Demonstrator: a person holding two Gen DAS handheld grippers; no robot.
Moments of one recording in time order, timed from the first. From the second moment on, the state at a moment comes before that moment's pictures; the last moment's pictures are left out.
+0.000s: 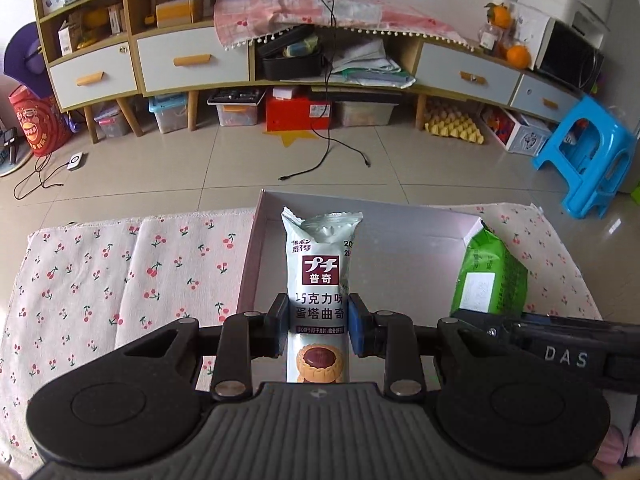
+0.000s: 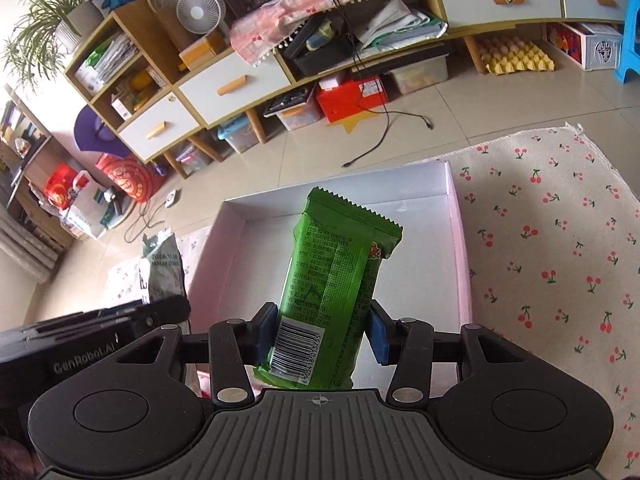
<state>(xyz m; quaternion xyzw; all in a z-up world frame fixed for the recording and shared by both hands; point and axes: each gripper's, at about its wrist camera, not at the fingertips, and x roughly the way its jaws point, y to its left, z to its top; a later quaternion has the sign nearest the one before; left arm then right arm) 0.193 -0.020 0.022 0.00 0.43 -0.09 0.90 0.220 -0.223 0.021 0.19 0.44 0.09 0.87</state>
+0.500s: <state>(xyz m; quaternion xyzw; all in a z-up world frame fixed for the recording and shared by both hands) 0.212 -0.022 -0.002 -0.01 0.41 -0.04 0.91 0.238 -0.225 -0.001 0.18 0.45 0.09 0.87</state>
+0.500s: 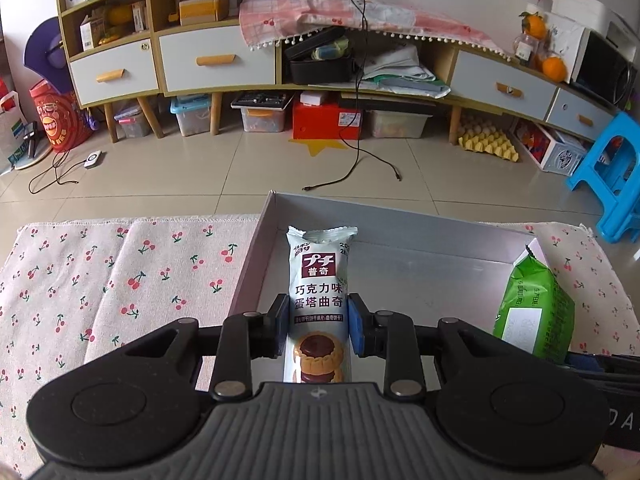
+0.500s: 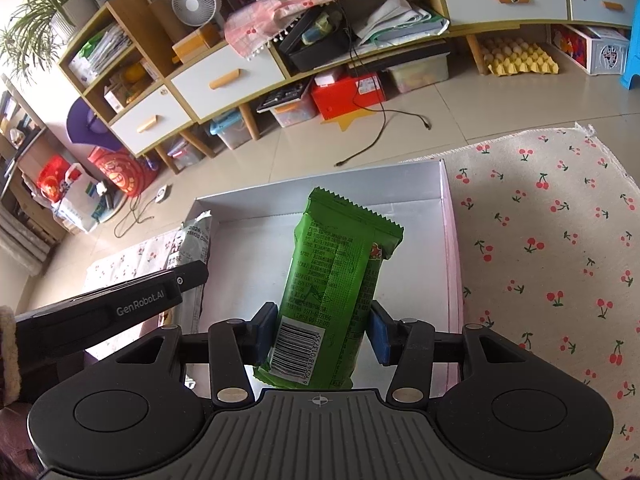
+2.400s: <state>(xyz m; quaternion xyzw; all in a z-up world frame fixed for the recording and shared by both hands) 0.073 0.054 -0.010 0.09 0.44 -0.10 0.89 0.111 -0.145 0.009 0.01 0.47 0.12 0.88</state>
